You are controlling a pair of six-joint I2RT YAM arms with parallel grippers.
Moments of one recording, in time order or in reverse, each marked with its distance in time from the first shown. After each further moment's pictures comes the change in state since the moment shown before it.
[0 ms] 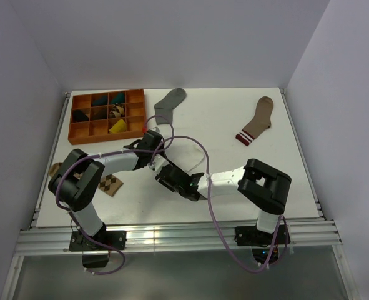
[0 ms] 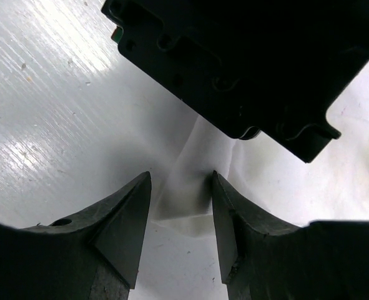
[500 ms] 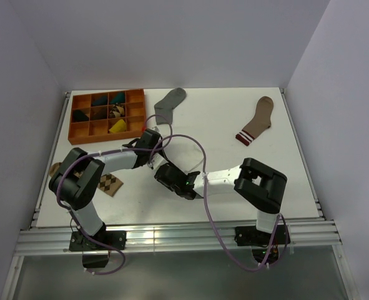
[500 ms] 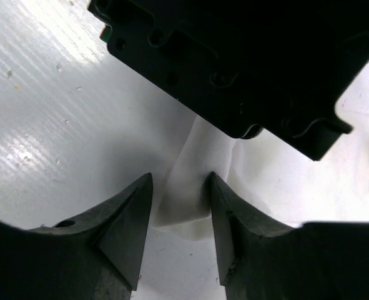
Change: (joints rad) left arm 0.021 0.012 0.005 0.002 0.054 -0.001; right arm 0.004 0.033 0.060 -0.092 0.031 0.050
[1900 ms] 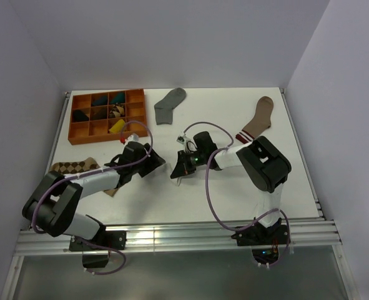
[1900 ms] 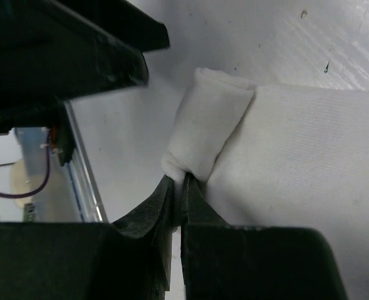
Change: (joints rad) left arm 0.058 -0.308 -0.330 0.224 -0.103 -0.186; right arm -0.517 0.105 -0.060 0.234 -1.238 0.414
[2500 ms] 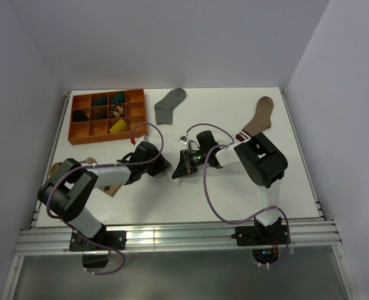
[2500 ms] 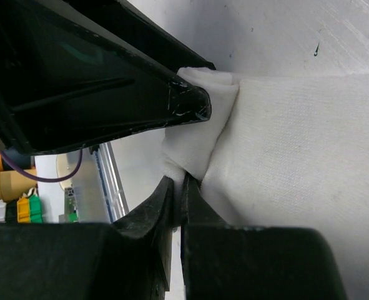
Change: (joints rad) left arm -0.091 0.172 0.080 0.037 -0.016 -0.051; right arm -0.063 0.073 0.018 0.027 -0.158 0.062
